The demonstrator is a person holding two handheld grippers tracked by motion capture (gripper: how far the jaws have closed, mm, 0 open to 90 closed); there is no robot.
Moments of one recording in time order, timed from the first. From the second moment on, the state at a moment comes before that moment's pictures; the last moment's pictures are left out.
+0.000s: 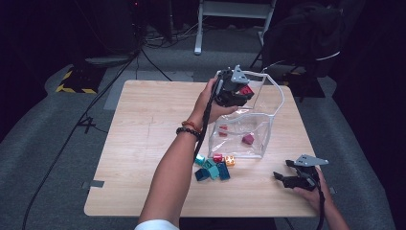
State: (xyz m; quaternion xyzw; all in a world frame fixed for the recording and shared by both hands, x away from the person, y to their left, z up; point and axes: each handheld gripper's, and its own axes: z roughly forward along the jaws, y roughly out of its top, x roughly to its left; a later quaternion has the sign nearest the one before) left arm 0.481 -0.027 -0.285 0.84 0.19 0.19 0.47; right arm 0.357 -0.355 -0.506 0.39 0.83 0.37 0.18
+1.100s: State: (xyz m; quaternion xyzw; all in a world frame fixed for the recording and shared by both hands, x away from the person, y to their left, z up) left arm 0.466 0.050 -0.273 0.82 0.26 0.23 0.46; right arm 0.357 -0.355 -0.506 0.39 0.83 0.37 0.18
